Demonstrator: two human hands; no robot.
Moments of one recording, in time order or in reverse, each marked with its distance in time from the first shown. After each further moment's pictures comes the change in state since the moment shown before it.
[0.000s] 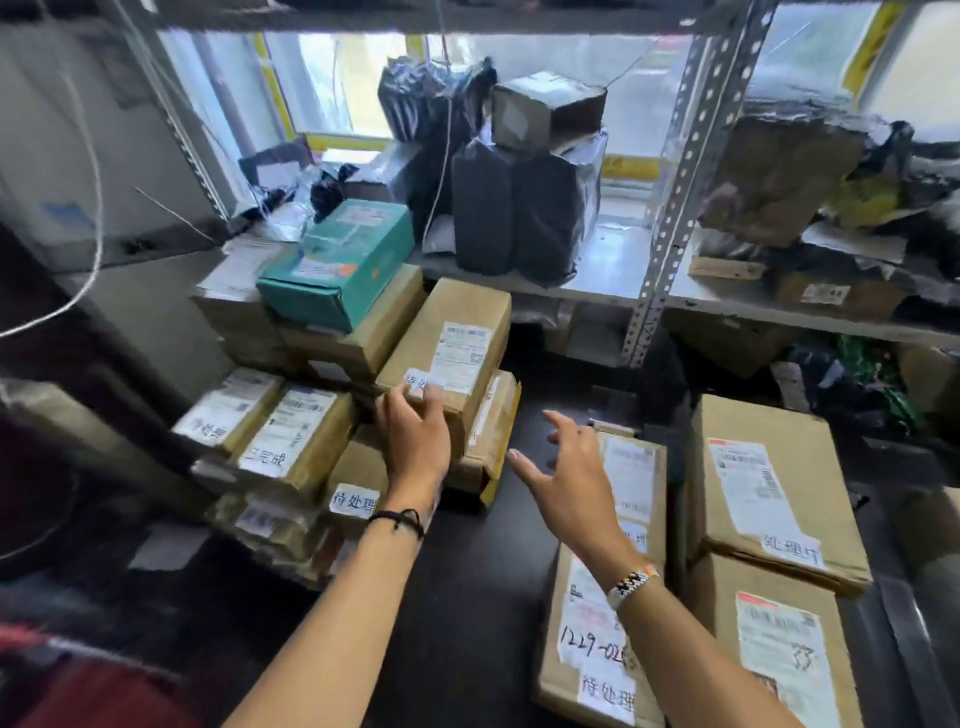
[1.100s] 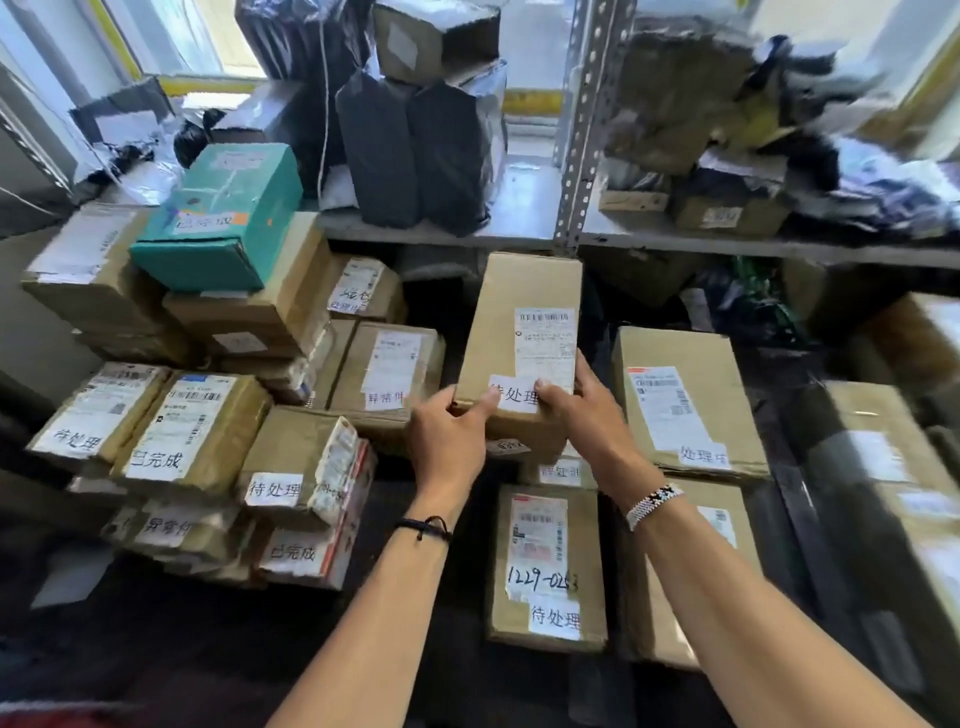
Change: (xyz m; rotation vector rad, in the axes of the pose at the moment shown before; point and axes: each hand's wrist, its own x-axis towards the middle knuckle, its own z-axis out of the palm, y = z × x) left_hand -0.045 -0.010 0.045 -0.029 -0.255 0.069; right_hand 0.023 0.008 -0.043 0.375 -0.009 0.245
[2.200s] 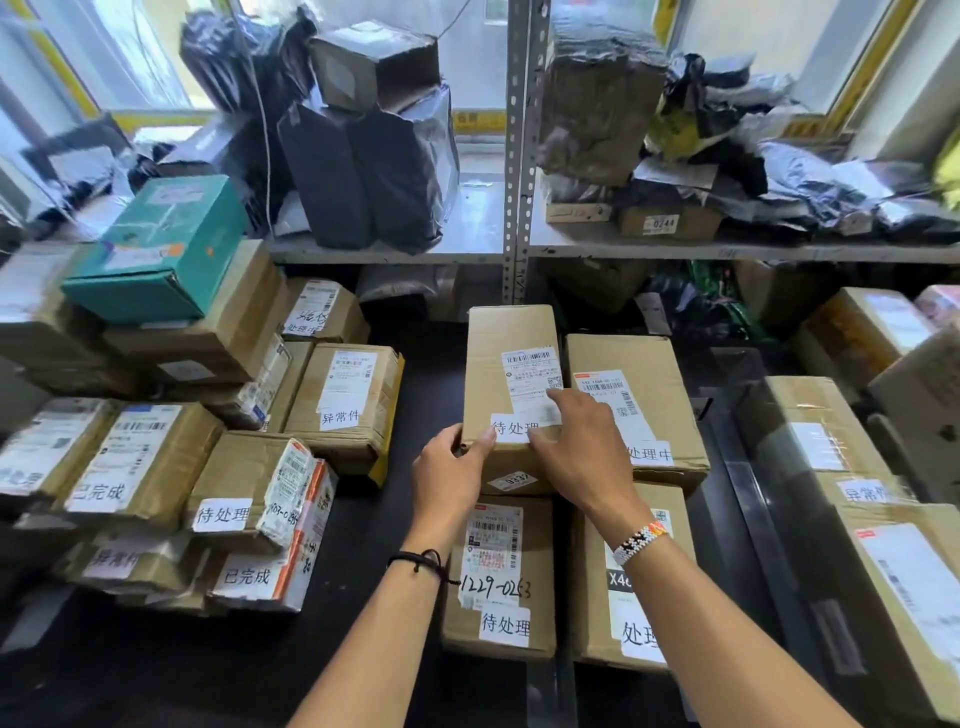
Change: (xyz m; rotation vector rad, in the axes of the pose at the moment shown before) left_hand -0.059 0.008 0.070 0.125 -0.261 -0.044; right_hand -0.037 0.031 -0.082 -0.704 0.203 -0.077
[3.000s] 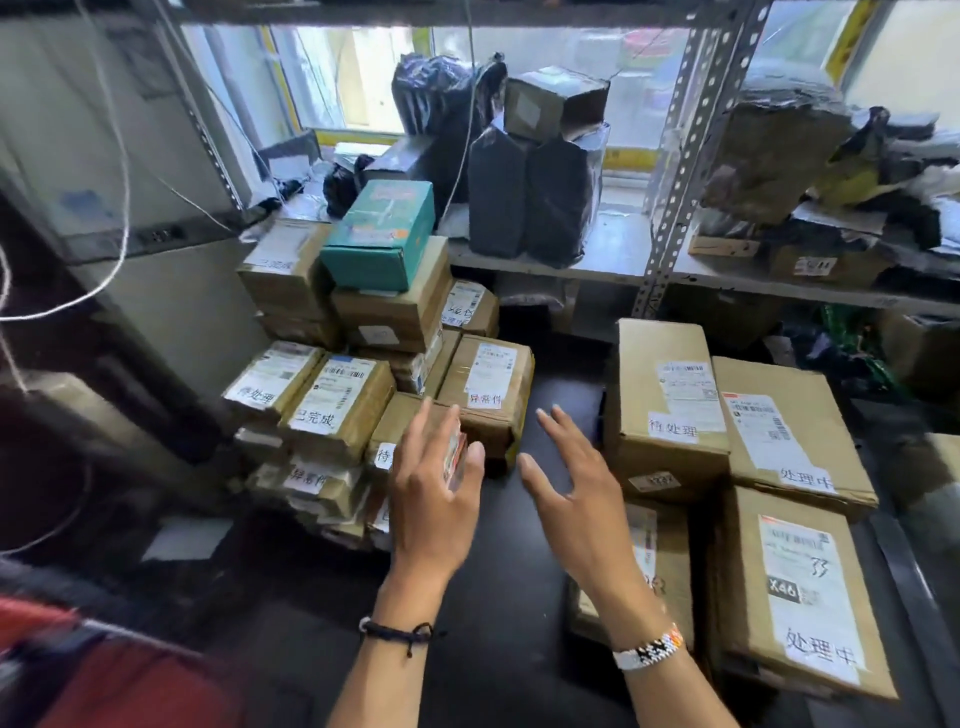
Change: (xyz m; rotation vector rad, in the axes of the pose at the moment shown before) left_hand -0.081 -0.044 -0.185 0.183 0.352 0.323; right_hand -0.118 -0.136 0.074 0.466 -0.005 -0.270
